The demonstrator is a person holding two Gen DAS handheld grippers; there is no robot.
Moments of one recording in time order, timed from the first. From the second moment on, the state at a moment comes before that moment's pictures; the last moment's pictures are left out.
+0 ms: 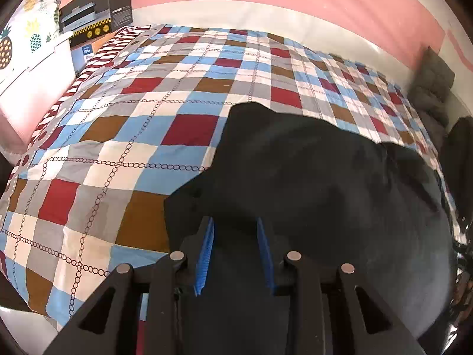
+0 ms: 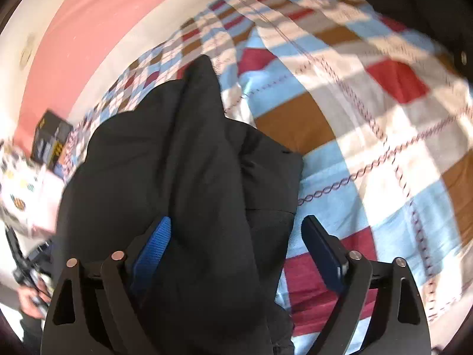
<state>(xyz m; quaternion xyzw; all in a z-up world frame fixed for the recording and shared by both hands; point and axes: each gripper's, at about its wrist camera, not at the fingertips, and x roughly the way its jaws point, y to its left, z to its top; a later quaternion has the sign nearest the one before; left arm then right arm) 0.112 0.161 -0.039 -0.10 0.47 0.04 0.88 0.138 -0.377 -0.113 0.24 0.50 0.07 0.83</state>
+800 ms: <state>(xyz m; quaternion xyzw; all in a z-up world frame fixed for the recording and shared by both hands) 0.115 0.236 -0.109 -0.37 0.50 -0.01 0.78 0.155 -0.386 -0.123 0.29 0.52 0.11 0.79</state>
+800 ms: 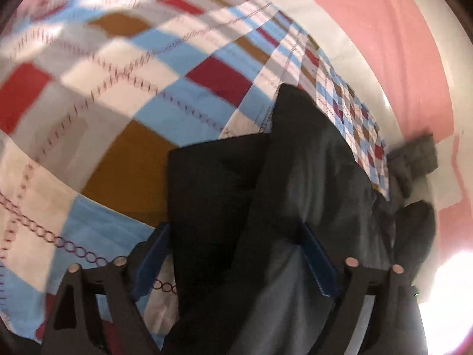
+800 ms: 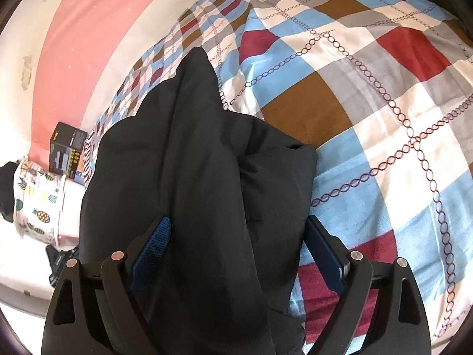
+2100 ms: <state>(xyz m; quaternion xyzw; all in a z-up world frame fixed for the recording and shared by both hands) 0.138 0.184 -0.114 -0.28 0.54 -0.04 0.79 0.188 -0.369 -0.160 0.33 0.57 0.21 0.73</state>
